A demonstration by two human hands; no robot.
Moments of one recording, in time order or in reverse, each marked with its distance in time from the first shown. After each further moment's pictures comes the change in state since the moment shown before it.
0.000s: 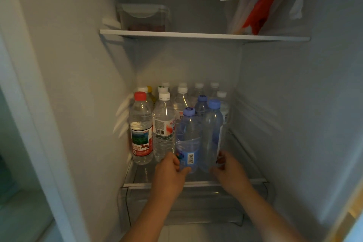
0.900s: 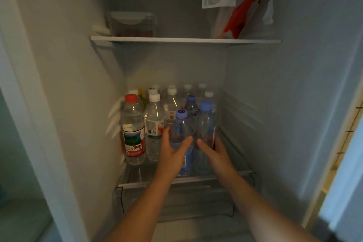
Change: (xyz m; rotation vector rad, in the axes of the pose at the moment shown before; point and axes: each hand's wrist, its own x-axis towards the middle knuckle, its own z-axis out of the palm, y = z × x) left_hand 0.010 0.041 0.000 -0.610 -0.039 0.216; right_hand -0.004 -0.041 0.000 0.628 -0.003 -0.133
